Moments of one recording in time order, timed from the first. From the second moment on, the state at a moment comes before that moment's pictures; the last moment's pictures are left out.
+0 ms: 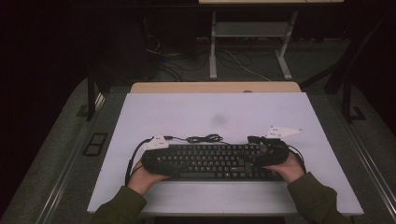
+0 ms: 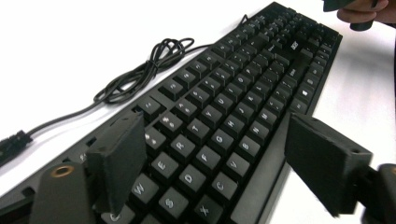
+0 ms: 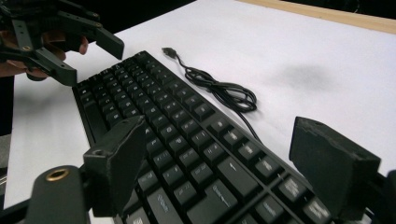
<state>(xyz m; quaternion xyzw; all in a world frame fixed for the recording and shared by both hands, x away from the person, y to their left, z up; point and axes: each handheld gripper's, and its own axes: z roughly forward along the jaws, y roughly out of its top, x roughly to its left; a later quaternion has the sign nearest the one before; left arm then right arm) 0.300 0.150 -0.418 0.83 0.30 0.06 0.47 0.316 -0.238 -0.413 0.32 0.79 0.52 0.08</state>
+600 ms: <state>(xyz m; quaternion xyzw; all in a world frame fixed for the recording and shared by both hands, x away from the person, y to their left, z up) 0.292 0.173 -0.422 0.82 0.30 0.08 0.48 0.293 -0.274 -0.419 0.33 0.79 0.51 0.09</state>
